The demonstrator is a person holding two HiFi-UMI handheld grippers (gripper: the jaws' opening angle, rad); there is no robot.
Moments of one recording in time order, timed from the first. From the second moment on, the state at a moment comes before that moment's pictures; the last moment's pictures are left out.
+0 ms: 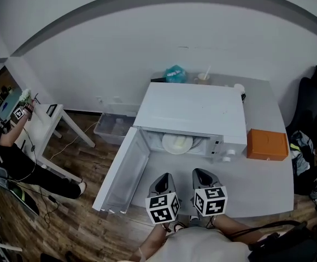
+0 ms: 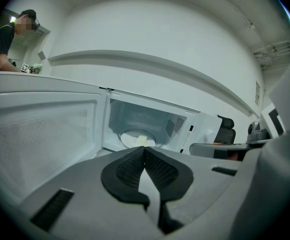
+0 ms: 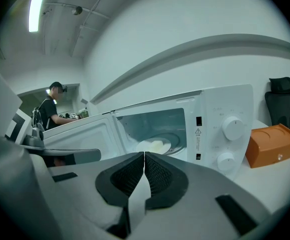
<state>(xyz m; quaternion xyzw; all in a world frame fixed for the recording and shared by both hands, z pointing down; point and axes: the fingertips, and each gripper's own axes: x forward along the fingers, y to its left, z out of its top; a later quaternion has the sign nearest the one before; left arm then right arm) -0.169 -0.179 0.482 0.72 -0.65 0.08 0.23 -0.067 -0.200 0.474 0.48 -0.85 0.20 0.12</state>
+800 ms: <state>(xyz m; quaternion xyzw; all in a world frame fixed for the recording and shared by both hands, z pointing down) -0.166 -0.192 0.480 0.72 -0.66 0.07 0.23 -0.066 -0.207 0.471 0.47 -0.85 0.16 0.15</state>
